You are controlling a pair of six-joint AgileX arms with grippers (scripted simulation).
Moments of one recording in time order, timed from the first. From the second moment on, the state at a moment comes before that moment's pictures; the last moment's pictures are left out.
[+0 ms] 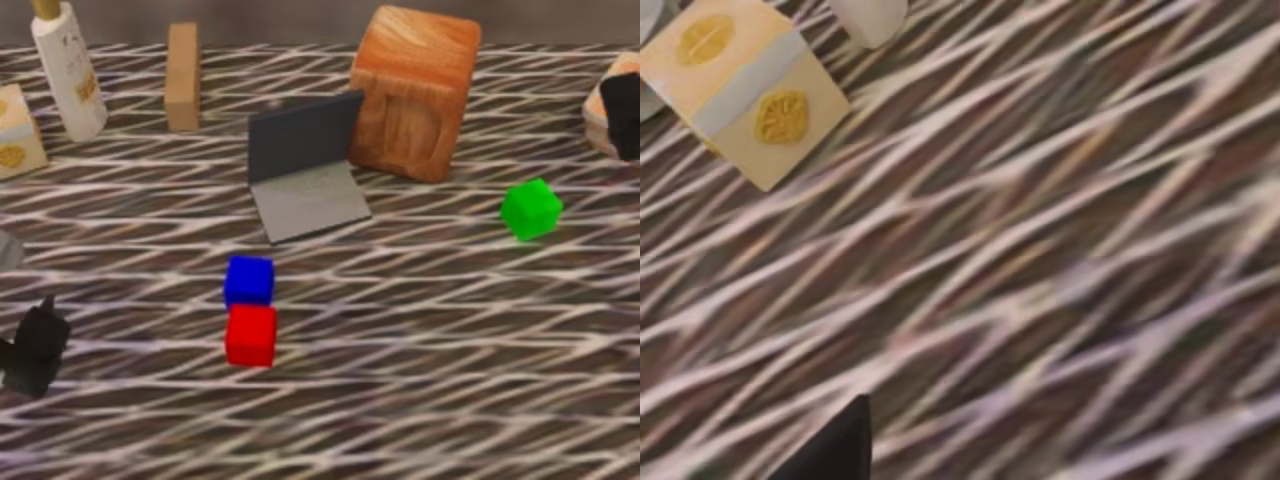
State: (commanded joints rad) left arm -0.11 0.67 0.49 -0.46 -0.02 0.42; right arm 0.14 1.54 1.35 -0.85 0.01 -0.11
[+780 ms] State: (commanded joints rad) left arm 0.02 0.00 0.00 0.00 0.00 0.00; right arm 0.22 2.40 2.15 -1.32 0.01 -0.16
